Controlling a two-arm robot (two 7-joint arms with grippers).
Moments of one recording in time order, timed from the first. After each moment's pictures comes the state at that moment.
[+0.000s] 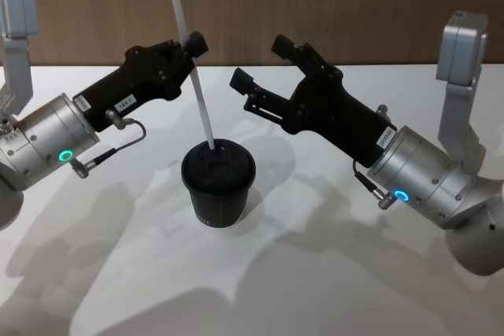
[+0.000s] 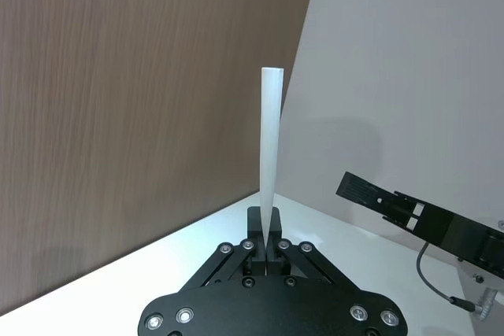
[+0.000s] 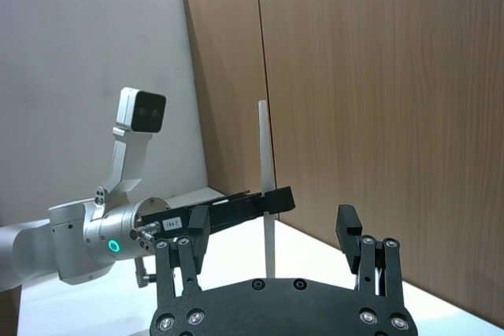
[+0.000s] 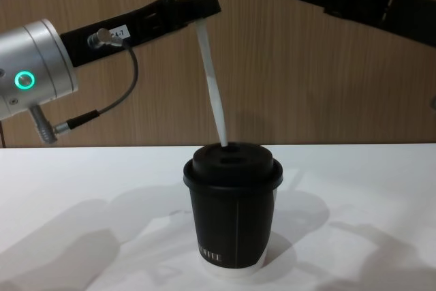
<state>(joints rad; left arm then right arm) -0.47 0.46 0.48 -1.47 -0.93 -0.02 -0.65 0.20 0.39 -0.33 -1.78 0.61 0.03 0.55</state>
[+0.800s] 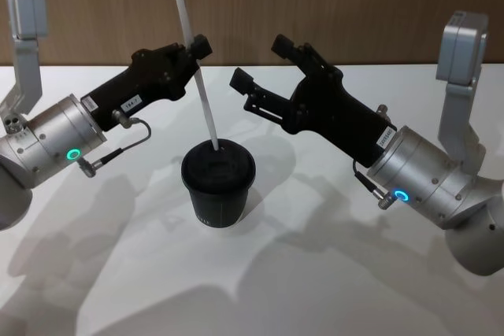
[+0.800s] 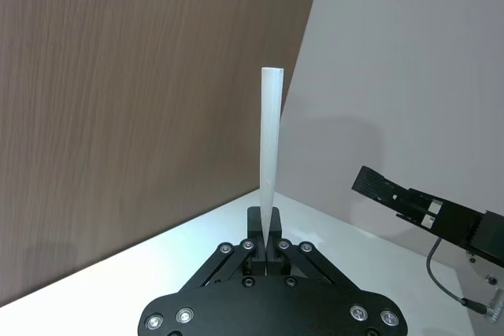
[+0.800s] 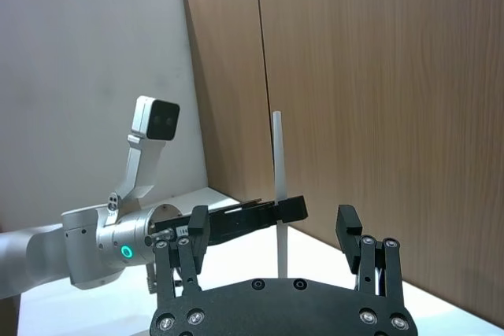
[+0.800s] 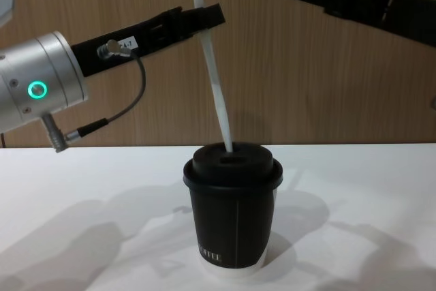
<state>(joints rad) -0.50 0.43 0.49 -1.41 -0.93 -0.02 -0.68 0.20 0.39 -0.33 -1.78 0.61 0.03 0.55</state>
